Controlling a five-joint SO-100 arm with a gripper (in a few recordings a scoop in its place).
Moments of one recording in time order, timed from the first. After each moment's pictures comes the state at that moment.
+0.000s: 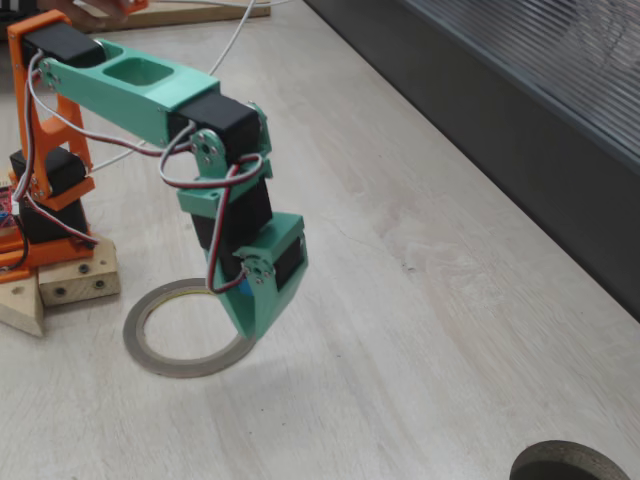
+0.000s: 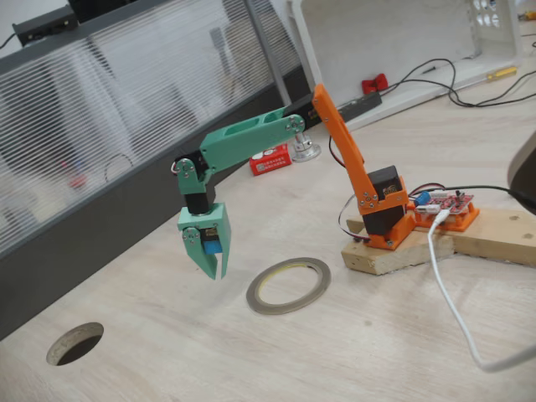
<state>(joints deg) 47.7 82.9 88.2 72.5 85.3</state>
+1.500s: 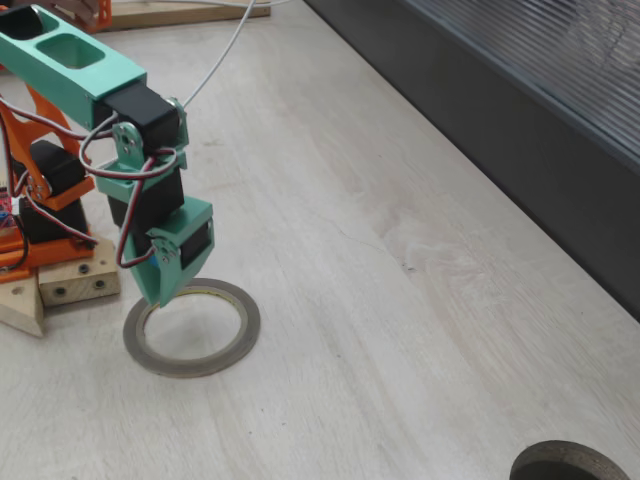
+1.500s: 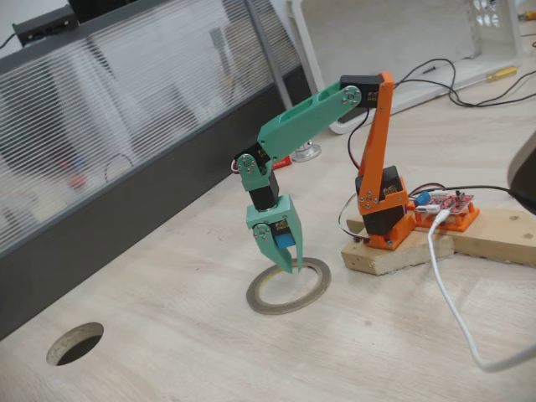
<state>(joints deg) 47.8 112.4 128.8 72.6 85.3</state>
